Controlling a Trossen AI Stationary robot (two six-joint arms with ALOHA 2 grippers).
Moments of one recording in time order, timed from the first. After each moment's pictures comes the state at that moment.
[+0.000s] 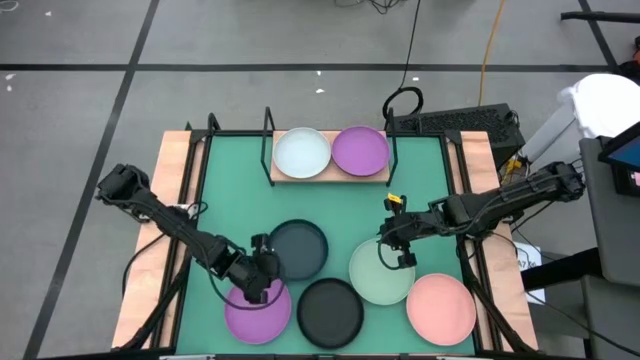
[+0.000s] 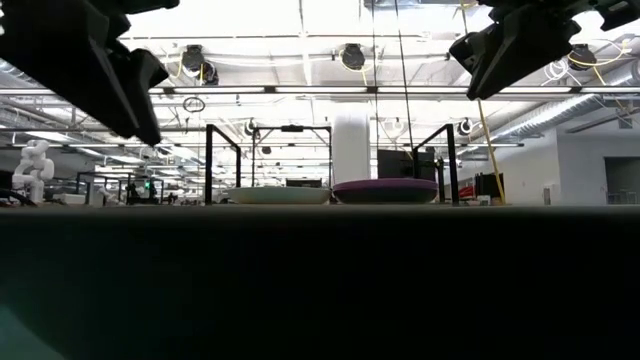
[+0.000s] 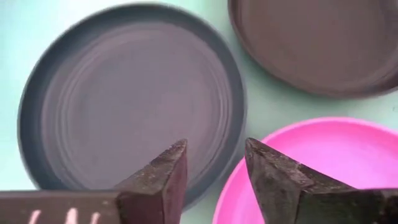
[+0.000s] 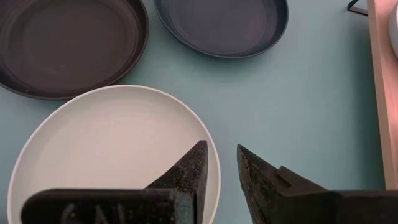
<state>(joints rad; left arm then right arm) -0.58 1.50 0.91 -0.45 -0.34 -0.49 0.26 1.15 0.83 -0.57 0.13 0.00</state>
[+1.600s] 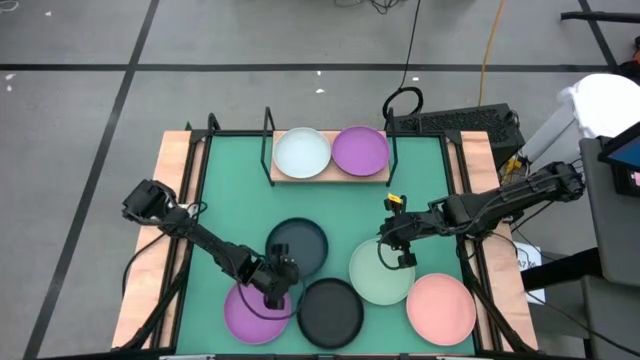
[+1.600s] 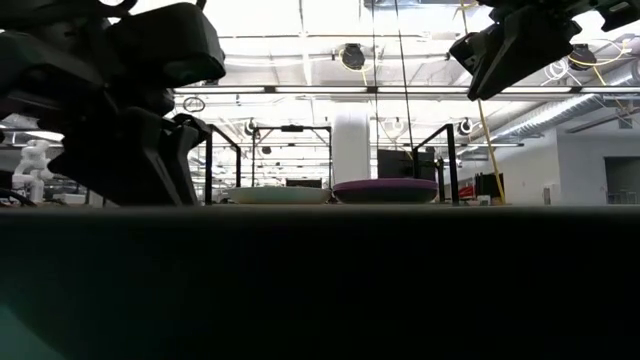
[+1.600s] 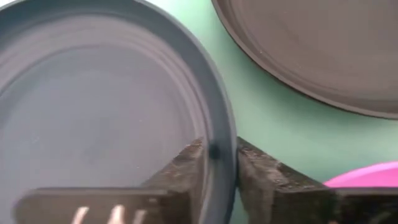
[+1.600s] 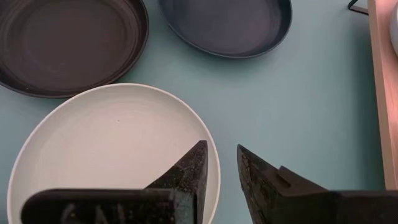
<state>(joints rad) -0.53 1.77 0.91 -0.16 -0.30 -0.35 0.26 1.15 0.83 -0.57 0.13 0.00</state>
